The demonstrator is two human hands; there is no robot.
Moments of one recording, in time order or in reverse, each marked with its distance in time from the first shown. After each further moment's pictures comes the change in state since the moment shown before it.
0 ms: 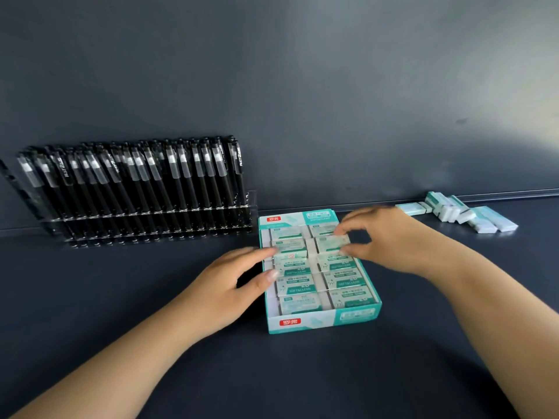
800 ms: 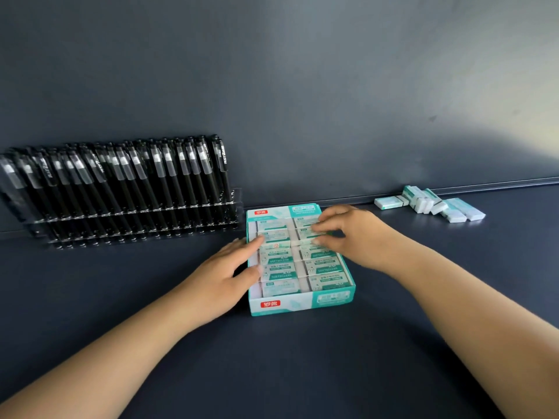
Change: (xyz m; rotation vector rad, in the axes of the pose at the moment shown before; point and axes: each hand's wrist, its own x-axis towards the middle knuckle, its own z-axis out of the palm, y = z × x) left_hand 0.005 0.002 0.009 -0.015 -0.013 -0.059; right_hand -0.002 -0.002 0.016 0.141 0.039 0.065
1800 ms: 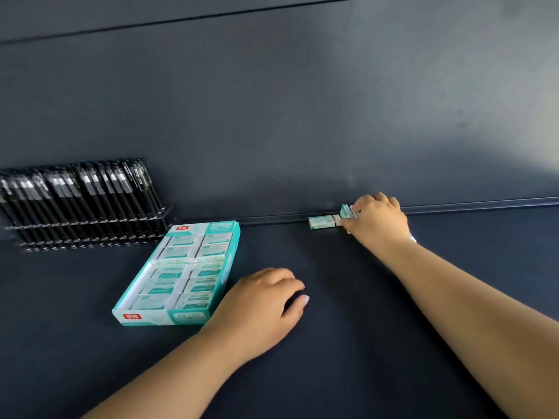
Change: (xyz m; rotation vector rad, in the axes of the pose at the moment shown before) left_hand 0.044 0.139 0.145 0.522 0.195 0.235; right_hand 0.009 0.185 -0.050 -0.040 0.294 0.364
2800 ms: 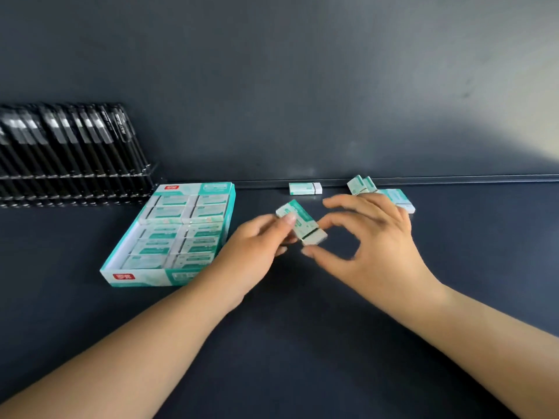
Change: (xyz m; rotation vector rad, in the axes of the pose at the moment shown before) left_hand 0.009 0.004 -0.014 -1.170 0.077 -0.542; right_hand -0.120 -0.031 -0.014 0.214 0.374 -0.567
